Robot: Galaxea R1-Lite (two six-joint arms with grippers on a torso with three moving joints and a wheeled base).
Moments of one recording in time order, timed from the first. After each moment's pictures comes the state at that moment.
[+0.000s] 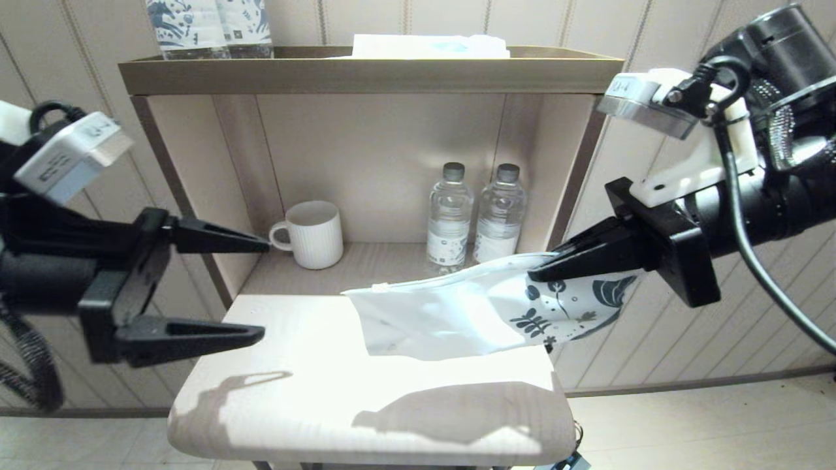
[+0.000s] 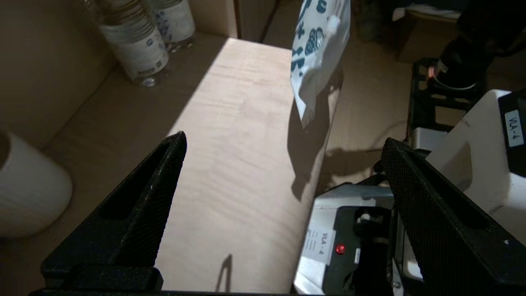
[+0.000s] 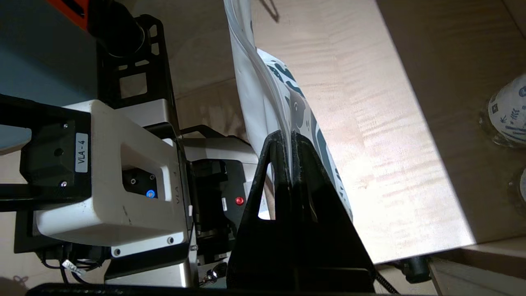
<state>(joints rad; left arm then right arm) -0.18 1.33 -1.07 0.31 -0.98 0.62 0.43 1.58 -1.63 0.75 0.78 -0.52</state>
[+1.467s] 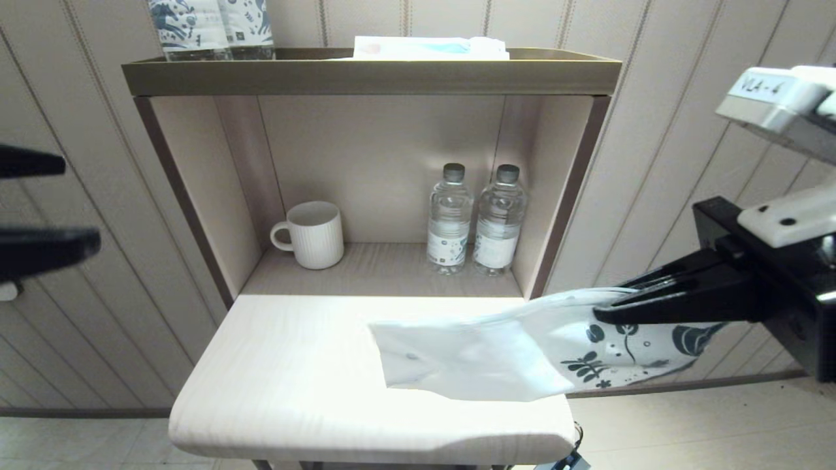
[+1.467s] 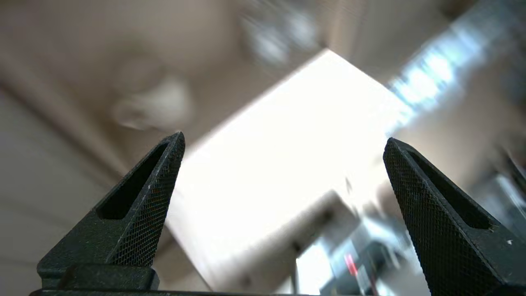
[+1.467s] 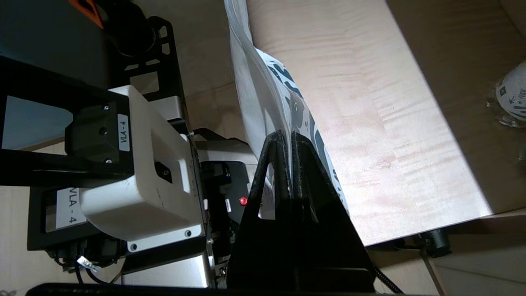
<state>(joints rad) -0.53 1.08 -1.45 0.71 -0.22 0.20 0.44 1.37 -1.42 0.65 0.74 -0.46</state>
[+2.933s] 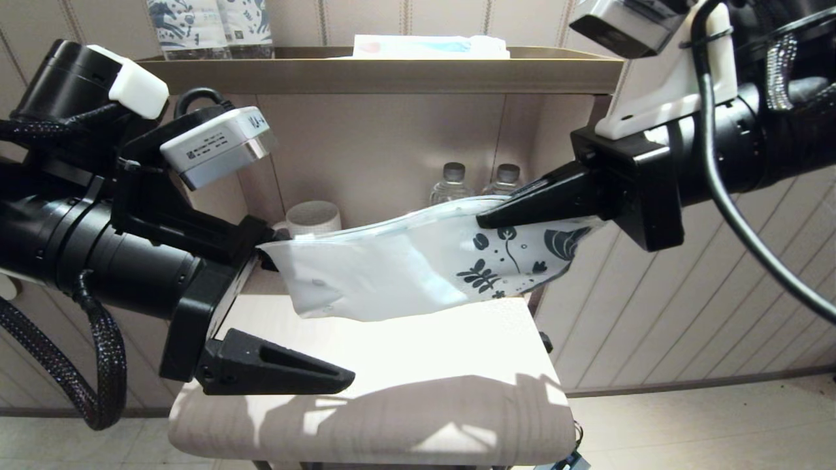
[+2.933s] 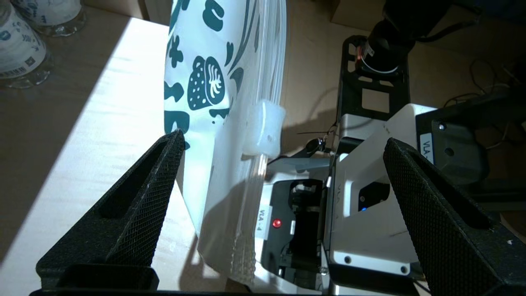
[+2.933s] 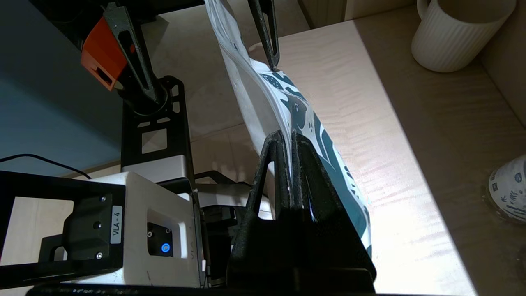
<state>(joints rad) -0.52 1.50 -1.36 0.58 -0.82 0.51 0.56 1.63 -1.78 0.62 0.75 -0.30</state>
